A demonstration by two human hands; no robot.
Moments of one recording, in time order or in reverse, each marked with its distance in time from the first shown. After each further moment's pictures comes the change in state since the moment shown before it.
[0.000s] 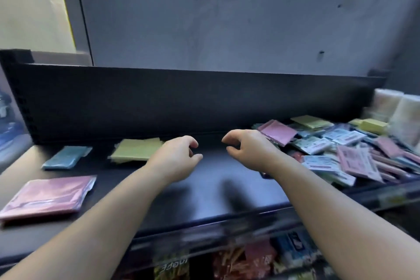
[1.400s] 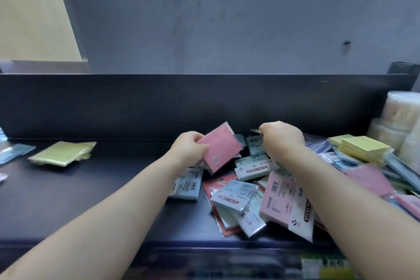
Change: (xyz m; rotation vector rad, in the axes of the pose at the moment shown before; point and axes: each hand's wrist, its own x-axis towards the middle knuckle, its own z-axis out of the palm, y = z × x) left_hand 0.132 0.202 0.148 -0.570 0.140 -0.359; right_hand 0.055 0.274 -0.124 -0.512 -0.004 0.091
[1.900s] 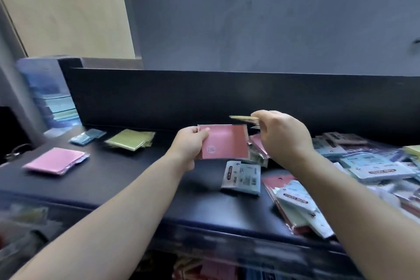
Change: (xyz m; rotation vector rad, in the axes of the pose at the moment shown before) left_hand -0.028 -0.042 -0.100 -0.450 0.168 -0.077; right_hand -0.032 -0.122 -0.018 0.443 0.447 -0.328
